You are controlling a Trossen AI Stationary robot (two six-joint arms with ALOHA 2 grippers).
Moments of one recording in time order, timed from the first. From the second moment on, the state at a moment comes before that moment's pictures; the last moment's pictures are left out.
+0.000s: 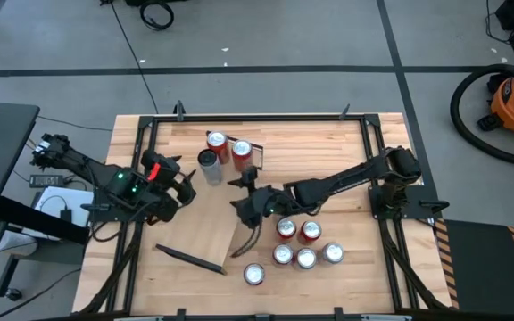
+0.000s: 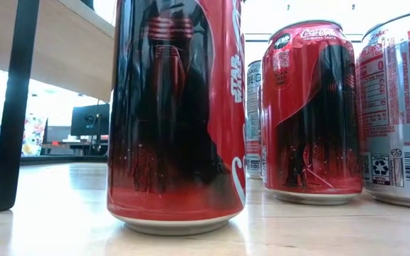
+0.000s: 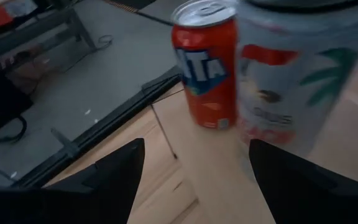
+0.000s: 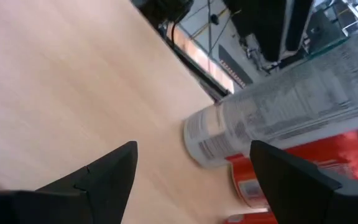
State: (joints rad) left arm -0.45 1.02 0.97 -1.12 -1.07 -0.96; right arm 0.22 1.87 1.42 -0.05 0.55 -0.61
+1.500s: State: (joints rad) left arm -0.67 1.06 0.97 -1.12 -0.96 -1.04; right arm 0.21 1.62 1.26 -0.75 0.27 0.26
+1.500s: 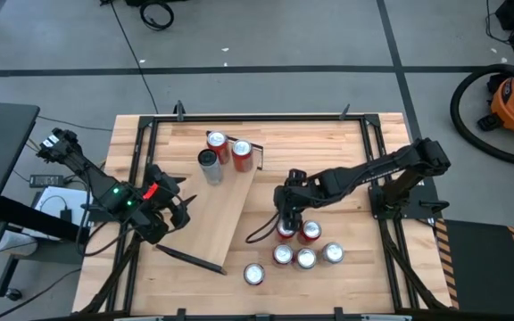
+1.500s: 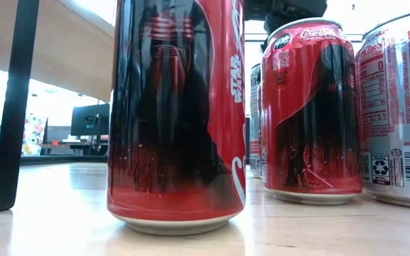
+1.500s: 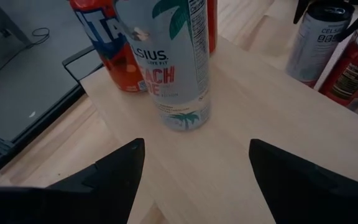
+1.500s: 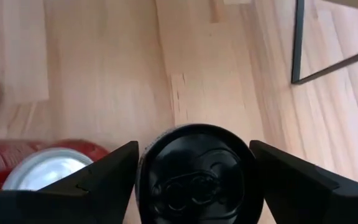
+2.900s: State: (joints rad) left arm -0.62 1.06 0.97 -1.11 -1.05 -1.00; right arm 0.11 1.62 1.26 -0.64 0.06 -0.17
